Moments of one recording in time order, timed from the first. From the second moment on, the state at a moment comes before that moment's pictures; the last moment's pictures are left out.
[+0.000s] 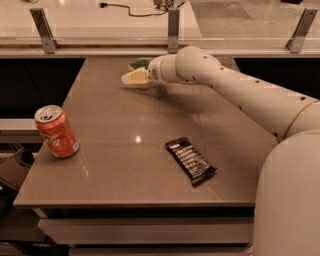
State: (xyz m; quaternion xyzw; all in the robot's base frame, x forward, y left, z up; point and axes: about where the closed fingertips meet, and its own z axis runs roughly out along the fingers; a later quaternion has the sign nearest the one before) arm 0.805 0.055 0.836 -0.31 0.78 0.21 0.50
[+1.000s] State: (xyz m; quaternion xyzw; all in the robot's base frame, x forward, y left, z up) arm 0.804 0.062 0.832 -0.31 0.78 0.22 0.50
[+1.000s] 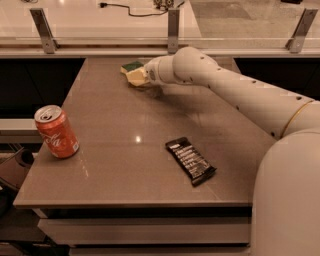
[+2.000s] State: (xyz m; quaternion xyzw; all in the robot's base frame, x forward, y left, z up) arm 0.803 0.039 0.870 -0.32 0.77 0.22 0.51
